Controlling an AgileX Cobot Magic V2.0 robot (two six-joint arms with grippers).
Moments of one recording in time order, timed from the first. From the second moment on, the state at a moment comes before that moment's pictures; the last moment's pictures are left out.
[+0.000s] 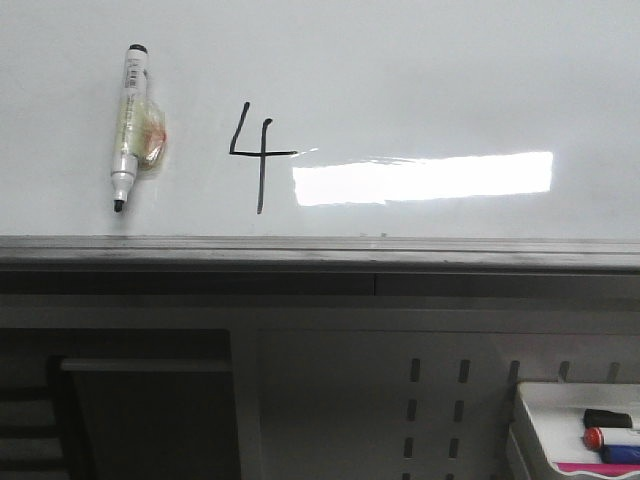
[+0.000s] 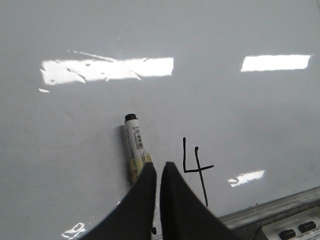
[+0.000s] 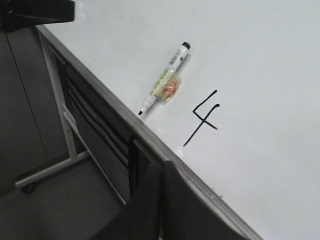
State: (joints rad) left arm -0.49 0.57 -0.41 -0.10 0.02 -0.07; right arm 0.80 0.65 -0.51 0.17 0.15 -0.31
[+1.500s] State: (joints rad) left arm -0.30 0.10 -0.09 0.10 0.03 -0.06; right arm 0.80 0.15 -0.19 0.17 0.08 -0.31
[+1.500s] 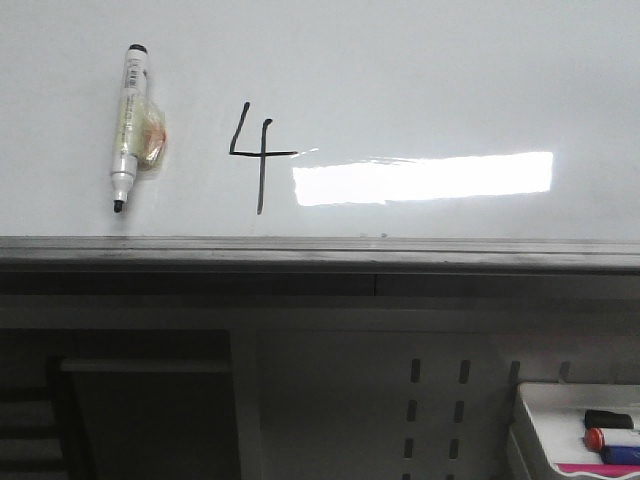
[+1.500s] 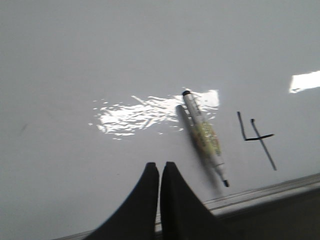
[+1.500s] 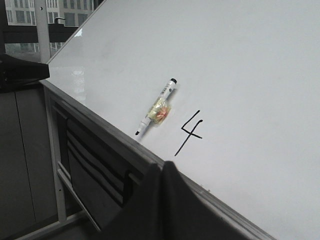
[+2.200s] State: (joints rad) left arm -0.05 0.00 0.00 0.08 0.34 -0.07; right arm 0.80 0.15 -0.19 0.17 0.08 -0.31
